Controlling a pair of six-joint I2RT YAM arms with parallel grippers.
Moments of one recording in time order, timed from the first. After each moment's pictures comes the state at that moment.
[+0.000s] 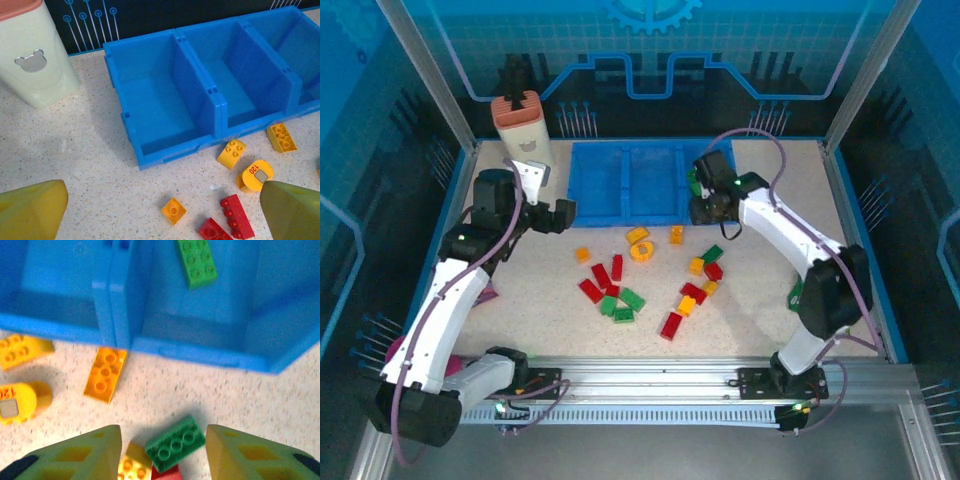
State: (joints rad) left arm -0.15 1.05 1.11 -0.63 0.10 0.01; right arm 0.45 1.65 1.40 -0.87 0.16 0.29
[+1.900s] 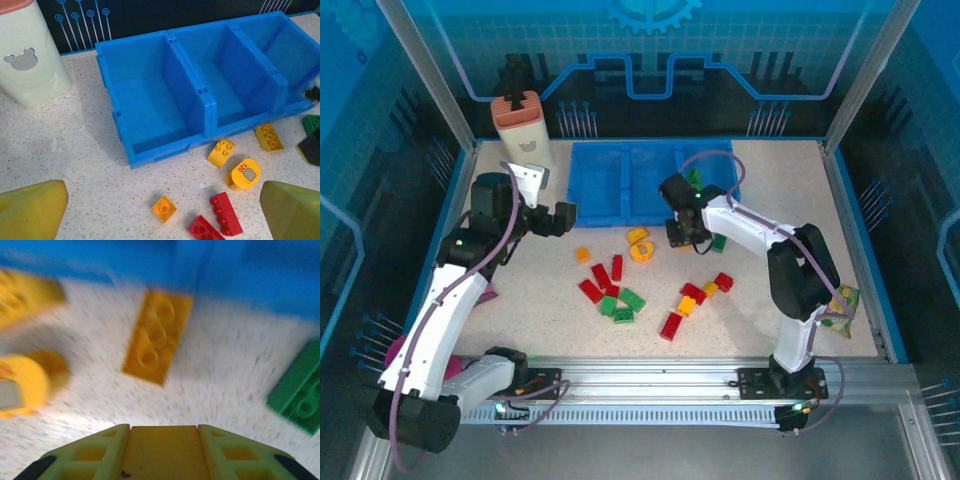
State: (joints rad) left arm -0.15 1.03 1.09 -0.63 0.13 -0.01; right arm 0.58 1.86 1.47 -0.86 0.14 0.40
